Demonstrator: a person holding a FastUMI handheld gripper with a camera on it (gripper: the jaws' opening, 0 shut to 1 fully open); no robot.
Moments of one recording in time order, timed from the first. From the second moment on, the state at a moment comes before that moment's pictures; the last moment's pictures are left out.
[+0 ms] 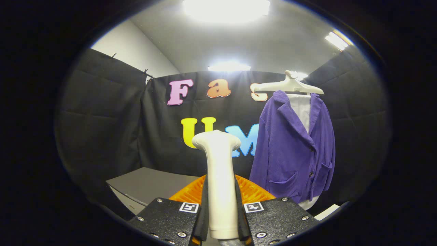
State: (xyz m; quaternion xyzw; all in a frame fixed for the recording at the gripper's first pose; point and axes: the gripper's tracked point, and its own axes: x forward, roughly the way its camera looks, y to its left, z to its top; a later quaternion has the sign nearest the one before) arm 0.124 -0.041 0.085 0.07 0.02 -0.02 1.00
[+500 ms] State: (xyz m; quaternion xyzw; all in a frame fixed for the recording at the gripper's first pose) arm 0.167 -0.115 0.143 0.06 -0.04 -0.08 0.99
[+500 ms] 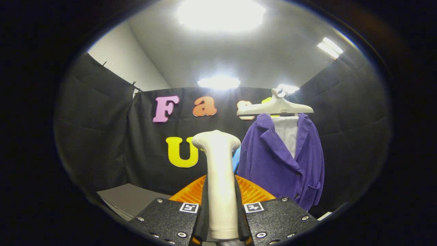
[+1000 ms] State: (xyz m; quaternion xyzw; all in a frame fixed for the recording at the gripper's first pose) arm 0.197 -0.200 0.153 0.05 -0.07 -0.14 0.99
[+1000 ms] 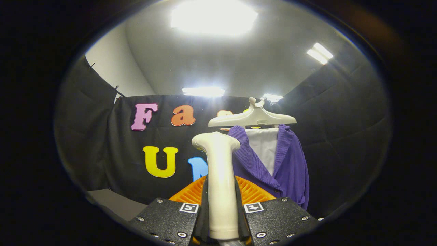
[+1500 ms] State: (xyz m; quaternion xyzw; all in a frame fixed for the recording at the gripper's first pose) arm 0.210 -0.236 0.109 0.05 -0.05 -0.17 0.98
